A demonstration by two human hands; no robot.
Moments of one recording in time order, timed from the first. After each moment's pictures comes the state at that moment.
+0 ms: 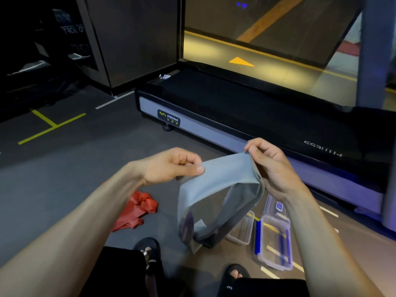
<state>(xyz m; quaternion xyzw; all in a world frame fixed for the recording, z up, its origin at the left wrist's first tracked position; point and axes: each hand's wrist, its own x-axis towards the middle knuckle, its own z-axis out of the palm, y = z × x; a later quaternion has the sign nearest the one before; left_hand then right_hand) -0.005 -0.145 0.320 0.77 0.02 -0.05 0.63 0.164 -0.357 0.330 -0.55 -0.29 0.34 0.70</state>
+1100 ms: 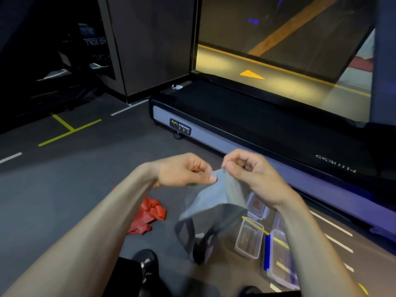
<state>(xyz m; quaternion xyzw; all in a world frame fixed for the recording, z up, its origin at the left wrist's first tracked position) -0.017 -0.137 0.337 0.81 0.03 -0.08 0.58 0.126 -0.318 0.343 -0.61 -0.49 0.30 0.54</state>
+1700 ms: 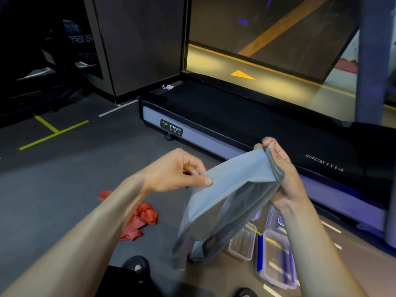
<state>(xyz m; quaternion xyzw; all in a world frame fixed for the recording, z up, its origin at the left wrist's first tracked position) -0.009 -0.134 0.332 0.83 0.04 0.05 0.55 0.153 -0.338 0.350 -0.45 -0.29 0.35 0.77</state>
